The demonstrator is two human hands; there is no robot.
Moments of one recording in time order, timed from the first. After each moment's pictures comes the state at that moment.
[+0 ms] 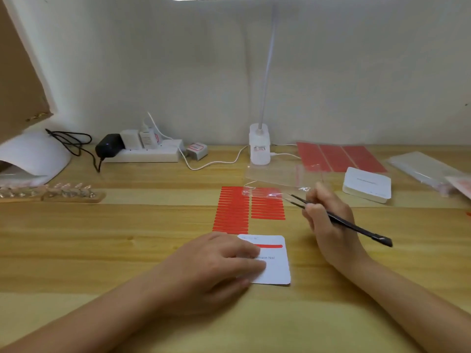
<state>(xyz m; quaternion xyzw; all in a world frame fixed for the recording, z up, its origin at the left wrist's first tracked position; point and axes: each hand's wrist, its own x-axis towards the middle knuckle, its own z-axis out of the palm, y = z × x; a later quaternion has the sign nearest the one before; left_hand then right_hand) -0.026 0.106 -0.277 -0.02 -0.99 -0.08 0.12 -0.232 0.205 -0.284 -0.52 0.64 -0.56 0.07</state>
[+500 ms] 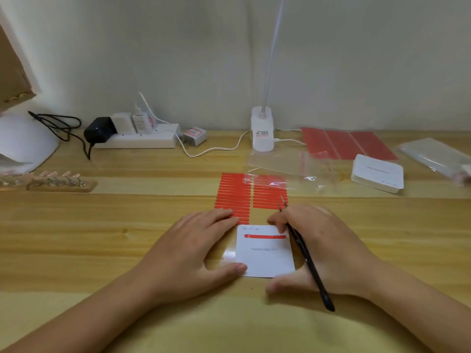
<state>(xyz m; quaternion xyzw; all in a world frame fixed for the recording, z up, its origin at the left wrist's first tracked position) -0.022 0.087 -0.293 0.21 -0.97 -0.12 0.07 -0.222 0.216 -0.285 -0.71 0.67 -0.22 0.00</state>
